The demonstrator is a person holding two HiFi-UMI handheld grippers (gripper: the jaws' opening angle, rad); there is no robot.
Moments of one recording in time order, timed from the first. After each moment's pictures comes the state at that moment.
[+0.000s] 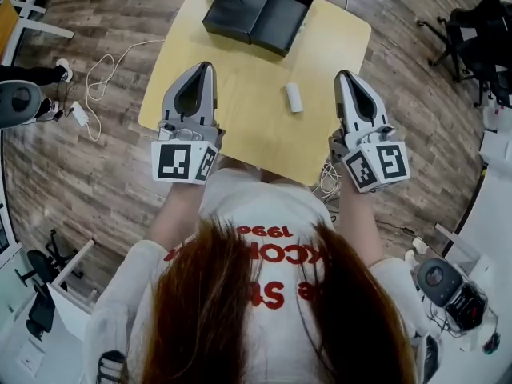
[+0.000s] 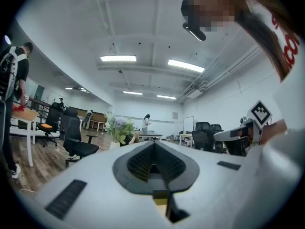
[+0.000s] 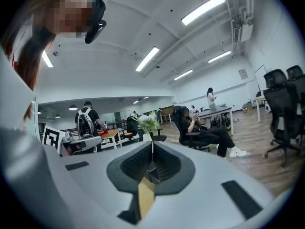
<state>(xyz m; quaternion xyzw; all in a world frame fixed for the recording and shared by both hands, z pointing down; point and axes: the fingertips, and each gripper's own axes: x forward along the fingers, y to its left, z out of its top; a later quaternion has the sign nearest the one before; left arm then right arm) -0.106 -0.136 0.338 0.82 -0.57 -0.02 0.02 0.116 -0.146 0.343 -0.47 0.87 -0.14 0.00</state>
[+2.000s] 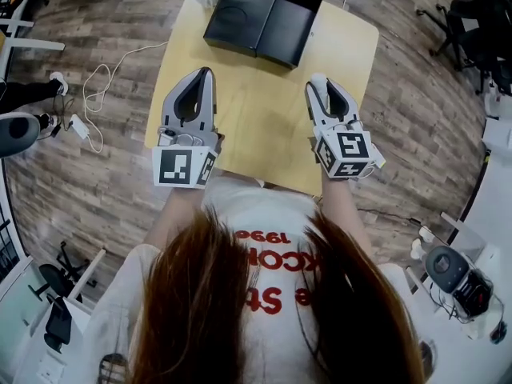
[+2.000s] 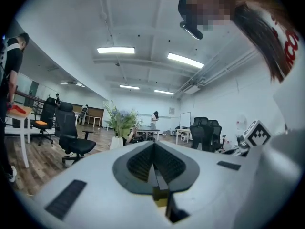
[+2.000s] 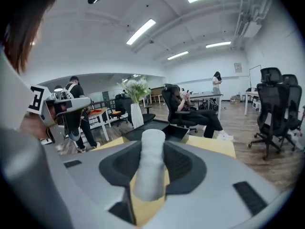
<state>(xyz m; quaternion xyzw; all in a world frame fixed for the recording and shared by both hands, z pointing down) -0.125 -0.182 0.360 0.84 -0.54 0.01 0.03 0.078 -0.178 0.462 -0.51 0.83 -0.19 -0.14</state>
